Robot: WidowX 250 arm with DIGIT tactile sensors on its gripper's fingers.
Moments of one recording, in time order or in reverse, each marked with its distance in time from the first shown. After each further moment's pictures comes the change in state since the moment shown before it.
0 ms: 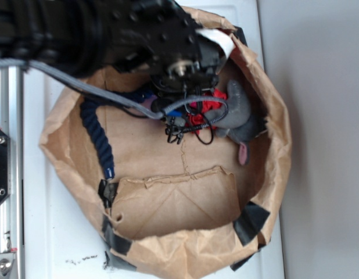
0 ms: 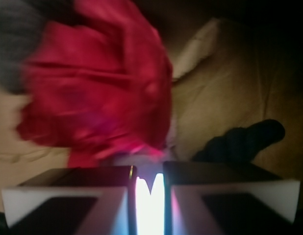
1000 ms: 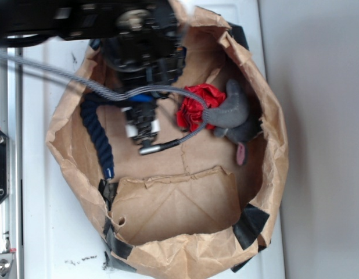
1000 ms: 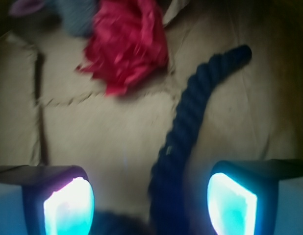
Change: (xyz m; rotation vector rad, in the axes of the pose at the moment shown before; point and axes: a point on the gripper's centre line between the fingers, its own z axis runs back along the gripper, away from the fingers) arm -0.027 -0.001 0.024 -0.098 0.082 0.117
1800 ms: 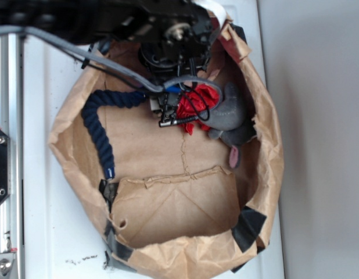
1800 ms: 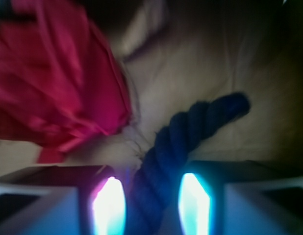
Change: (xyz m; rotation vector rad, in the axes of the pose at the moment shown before) arm 0.027 0.017 -0.016 0.086 -0.061 -0.093
